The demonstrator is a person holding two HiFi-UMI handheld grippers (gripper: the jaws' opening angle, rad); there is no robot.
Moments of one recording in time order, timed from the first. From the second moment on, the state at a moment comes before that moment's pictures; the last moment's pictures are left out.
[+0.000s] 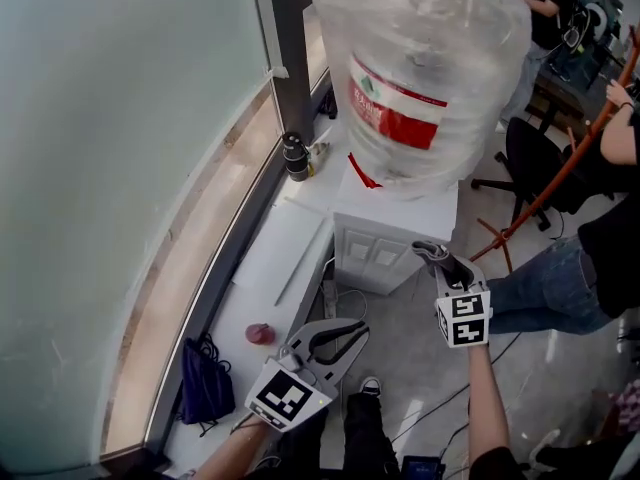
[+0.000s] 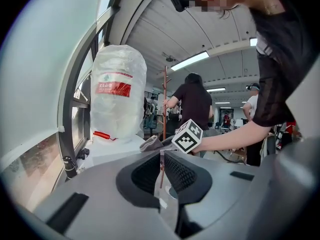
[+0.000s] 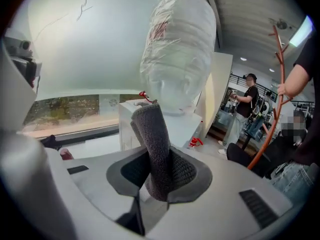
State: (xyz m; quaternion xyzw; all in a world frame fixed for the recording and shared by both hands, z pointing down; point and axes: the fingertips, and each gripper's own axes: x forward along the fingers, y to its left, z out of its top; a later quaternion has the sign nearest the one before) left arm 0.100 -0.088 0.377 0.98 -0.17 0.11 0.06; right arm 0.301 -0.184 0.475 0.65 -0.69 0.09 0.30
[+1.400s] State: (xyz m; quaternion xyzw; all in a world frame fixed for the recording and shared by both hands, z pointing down) left arm 0.073 -0.131 0.638 0.96 -0.24 0.15 0.07; right arm 0.297 -0.238 0.891 0.60 -0.64 0.13 0.45
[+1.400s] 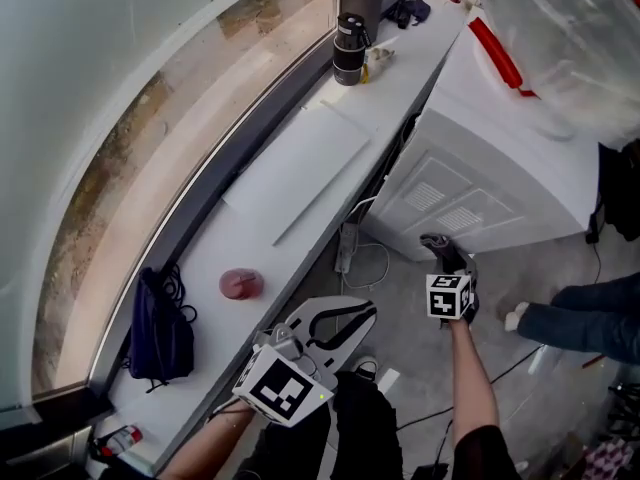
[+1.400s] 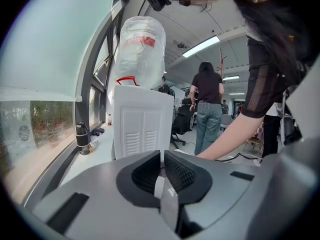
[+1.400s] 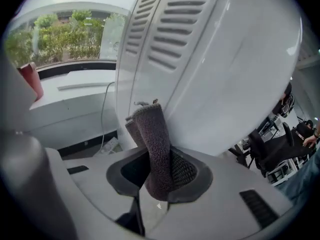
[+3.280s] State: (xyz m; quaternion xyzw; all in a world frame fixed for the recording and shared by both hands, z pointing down) left arm 0.022 -0.136 0.487 0.95 -0.27 0.15 0.09; right arm 0.235 -0.253 0.546 0.63 -0.69 0.04 0.36
